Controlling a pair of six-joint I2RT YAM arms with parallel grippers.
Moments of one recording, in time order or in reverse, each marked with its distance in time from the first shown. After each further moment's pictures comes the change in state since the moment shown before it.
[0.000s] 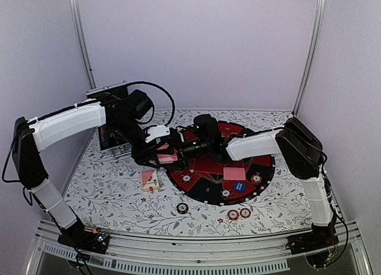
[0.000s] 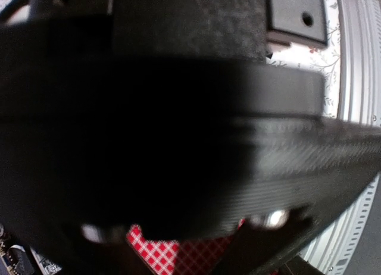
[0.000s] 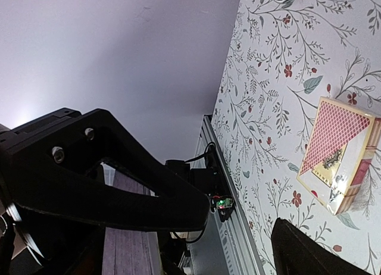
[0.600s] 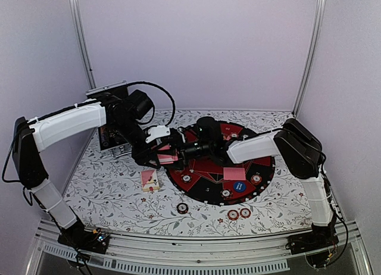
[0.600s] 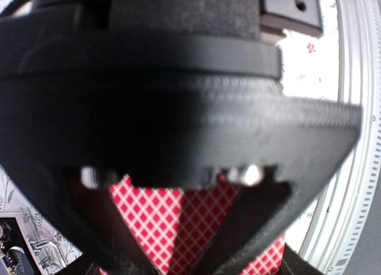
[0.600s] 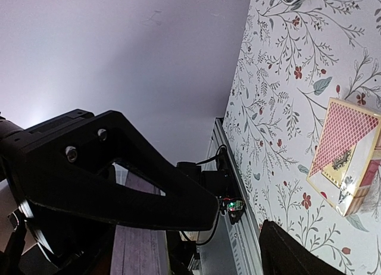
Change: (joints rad) left arm -0.001 0.000 0.000 0.000 0.003 -0.001; right arm -0.005 0.008 -0.043 0.137 -0.003 0.086
